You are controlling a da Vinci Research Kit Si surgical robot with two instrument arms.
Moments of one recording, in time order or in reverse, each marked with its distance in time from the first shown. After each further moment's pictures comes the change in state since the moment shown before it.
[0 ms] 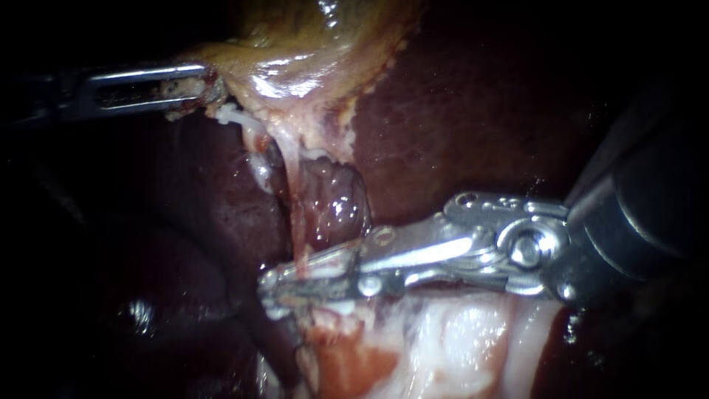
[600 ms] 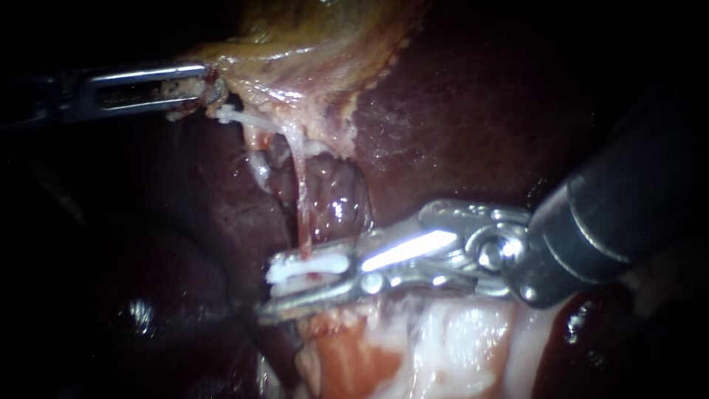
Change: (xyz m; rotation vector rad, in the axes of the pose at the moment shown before) right arm -0.001 0.004 0.002 -0.080 0.084 -0.080; left arm 0.000 0.000 0.000 0.004 0.003 0.001
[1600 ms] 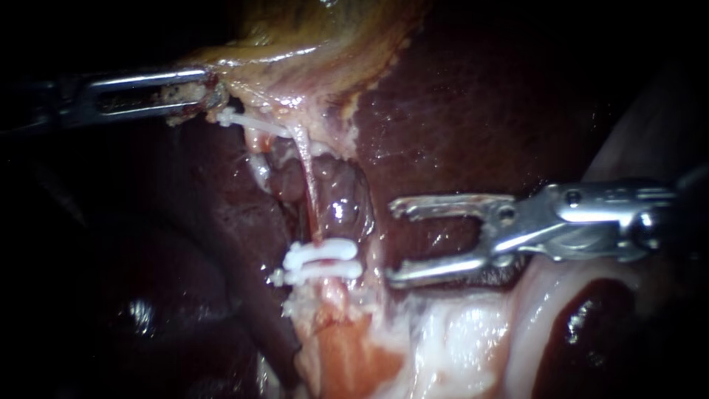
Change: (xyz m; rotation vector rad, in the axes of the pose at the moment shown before) right arm -0.003 0.000 -0.014 -0.159 0.039 -0.400; left arm 0.000 0.000 0.000 0.005 0.003 0.002
